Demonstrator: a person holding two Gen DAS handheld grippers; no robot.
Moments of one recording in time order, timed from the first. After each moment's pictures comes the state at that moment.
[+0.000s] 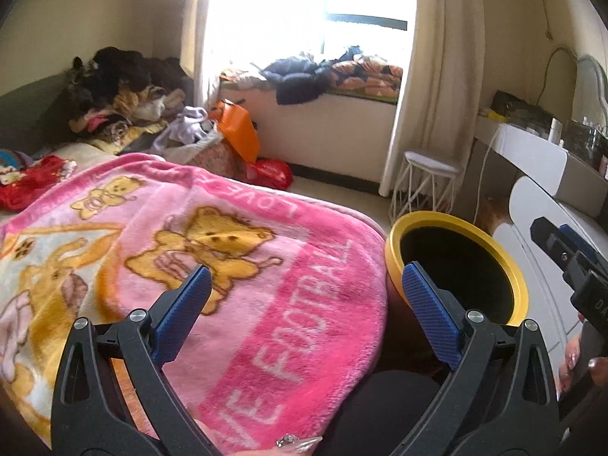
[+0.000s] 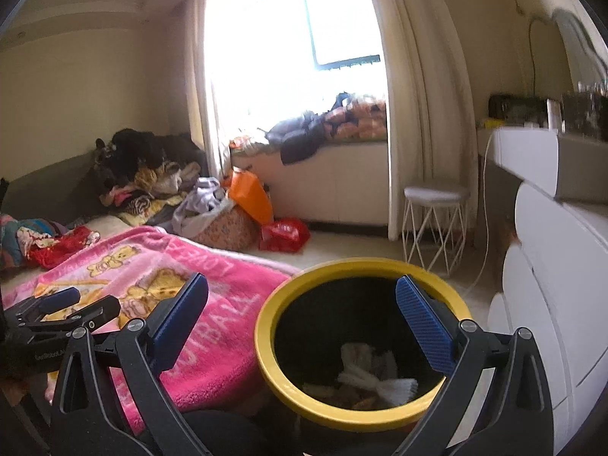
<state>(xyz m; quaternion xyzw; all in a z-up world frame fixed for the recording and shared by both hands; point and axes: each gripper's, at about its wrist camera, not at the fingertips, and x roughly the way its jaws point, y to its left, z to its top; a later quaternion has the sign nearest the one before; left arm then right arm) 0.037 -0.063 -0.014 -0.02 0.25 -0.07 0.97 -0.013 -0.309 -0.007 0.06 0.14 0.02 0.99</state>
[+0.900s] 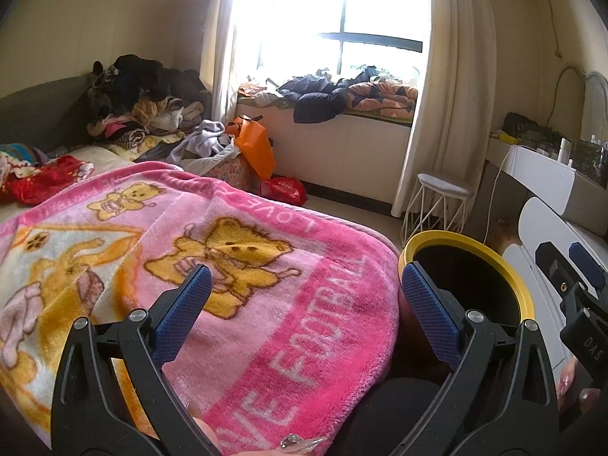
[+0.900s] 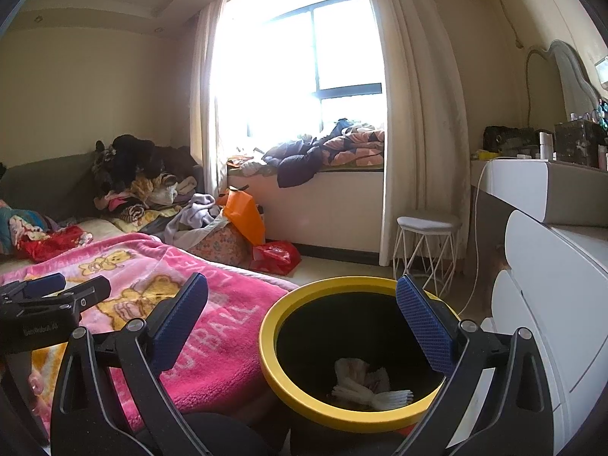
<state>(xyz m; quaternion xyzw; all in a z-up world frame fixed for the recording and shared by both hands) 0.024 -0.052 -0.012 -0.03 0.22 -0.05 0.97 -0.034 -0.285 -0.019 0.03 0.10 0.00 1.00</state>
